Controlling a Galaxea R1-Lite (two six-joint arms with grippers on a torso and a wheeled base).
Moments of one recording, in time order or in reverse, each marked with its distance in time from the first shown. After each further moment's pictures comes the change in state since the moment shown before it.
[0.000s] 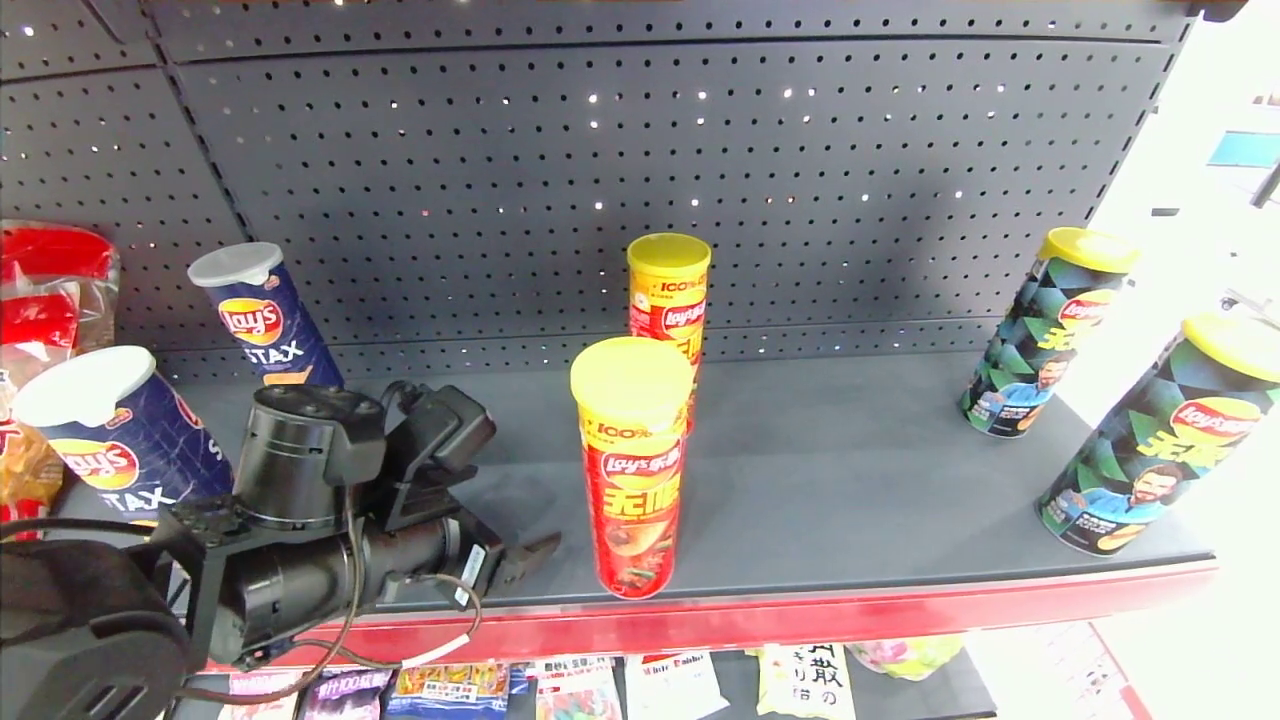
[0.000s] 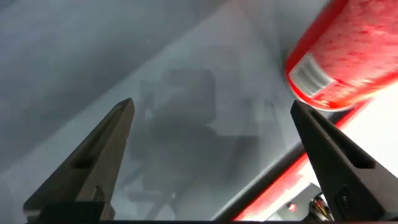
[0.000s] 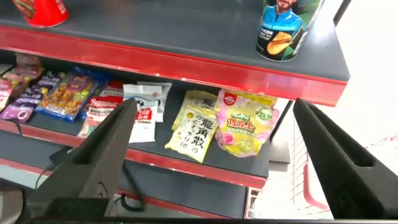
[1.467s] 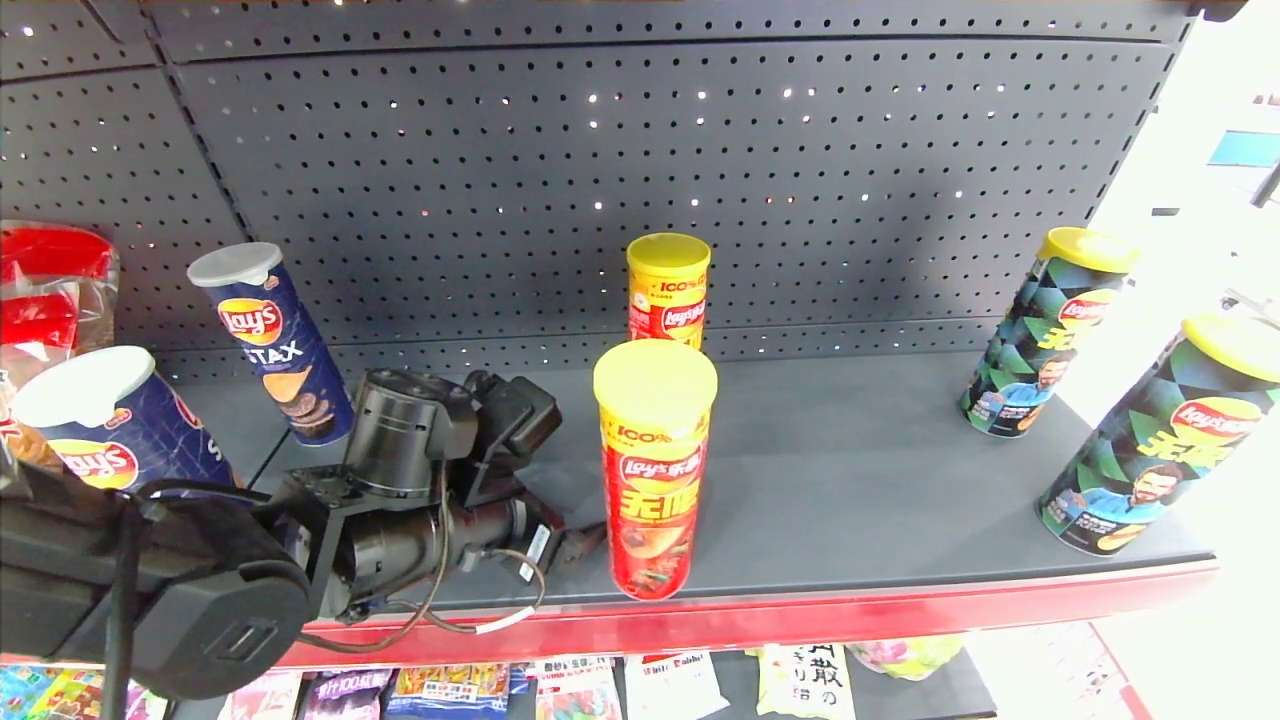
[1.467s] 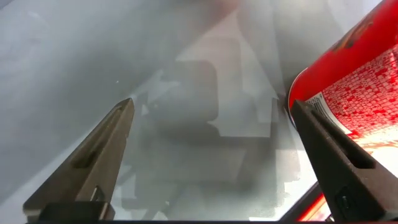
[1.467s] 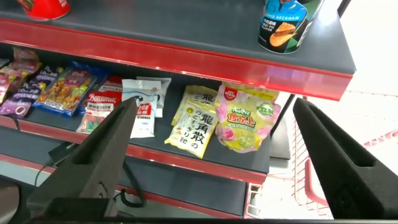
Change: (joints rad) left arm -0.056 0.141 -0.133 0.000 0.000 -0.004; right arm -0.001 -0.012 0.027 -0.002 0.002 0.001
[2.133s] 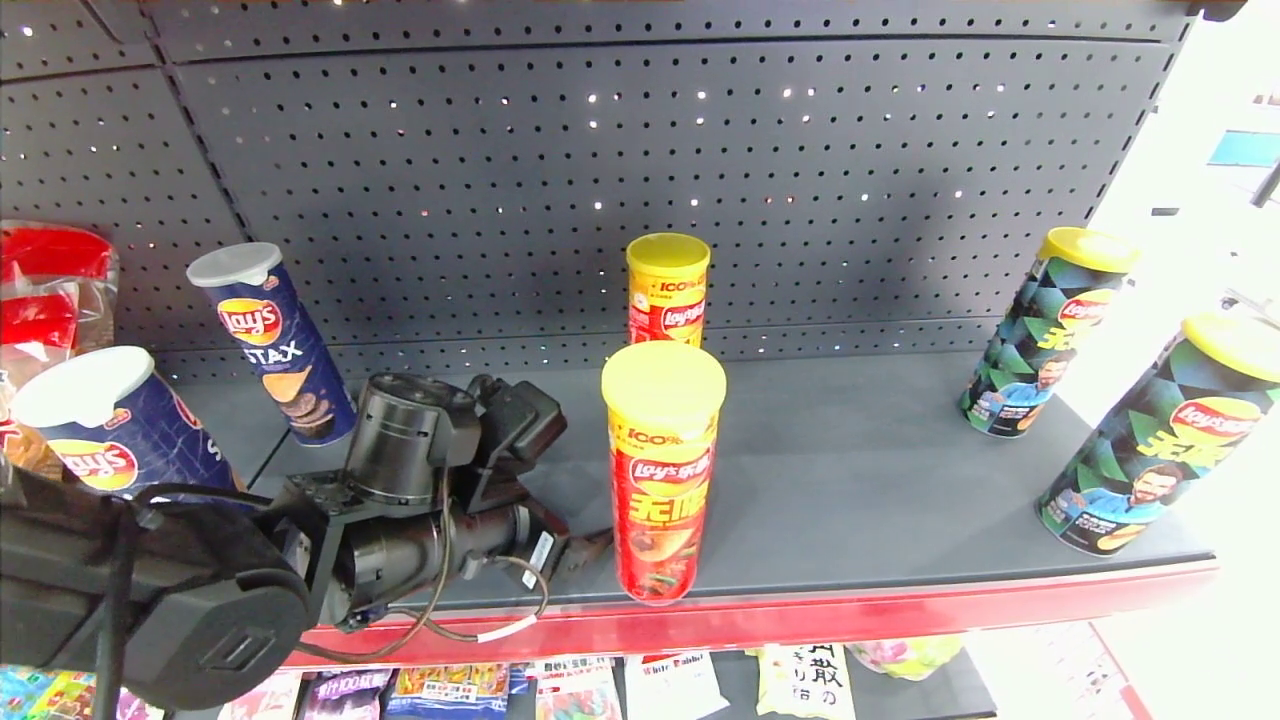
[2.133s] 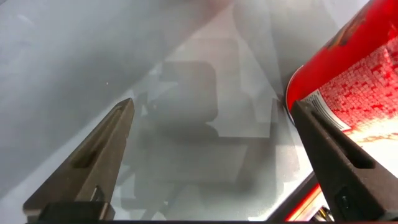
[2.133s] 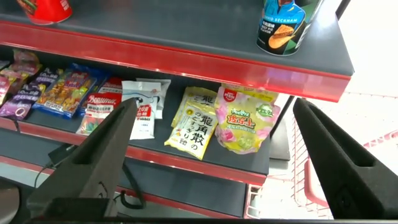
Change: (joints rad) left arm -0.013 -0.010 0.010 -0.001 0.001 0.000; right arm 0.000 0.000 -0.003 -0.003 -0.001 0.000
